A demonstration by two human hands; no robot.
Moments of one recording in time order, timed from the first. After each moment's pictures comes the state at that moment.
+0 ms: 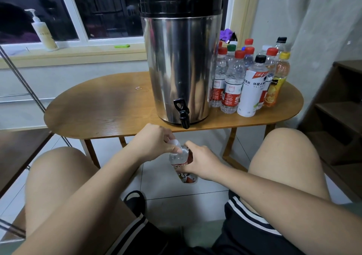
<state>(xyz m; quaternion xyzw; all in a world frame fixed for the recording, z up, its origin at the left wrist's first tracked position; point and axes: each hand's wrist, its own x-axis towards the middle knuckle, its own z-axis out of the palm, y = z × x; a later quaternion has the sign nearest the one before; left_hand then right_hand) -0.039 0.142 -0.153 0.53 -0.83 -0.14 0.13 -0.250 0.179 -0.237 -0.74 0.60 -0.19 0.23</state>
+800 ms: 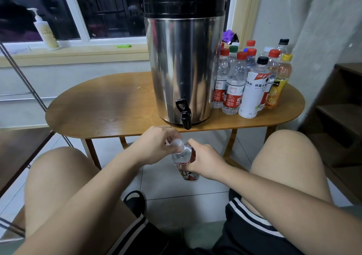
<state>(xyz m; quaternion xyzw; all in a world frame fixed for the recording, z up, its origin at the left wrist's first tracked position) -0.035 0.143 -0.159 0.45 -0.86 -0.15 0.17 -0.253 0.178 -0.228 -0.75 0.60 -0.19 0.19</state>
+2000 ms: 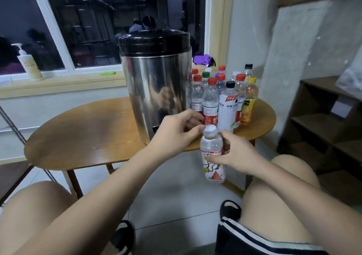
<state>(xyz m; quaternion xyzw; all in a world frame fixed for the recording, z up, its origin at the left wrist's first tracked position) -0.150 0.156 -0.074 0.33 -0.83 -0.22 0.39 -0.385 0.213 -0.134 -0.69 0.62 -0.33 0.18</state>
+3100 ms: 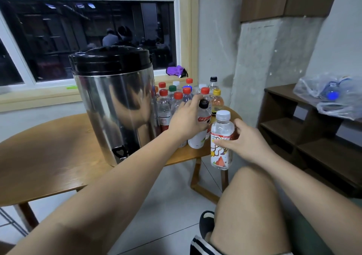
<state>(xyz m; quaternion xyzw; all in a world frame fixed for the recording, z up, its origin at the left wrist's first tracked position) -0.328 0.061 -0.067 0.35 -0.87 -0.02 0.34 -0.502 0.222 -0.087 -0.57 0.72 -0.39 0.11</state>
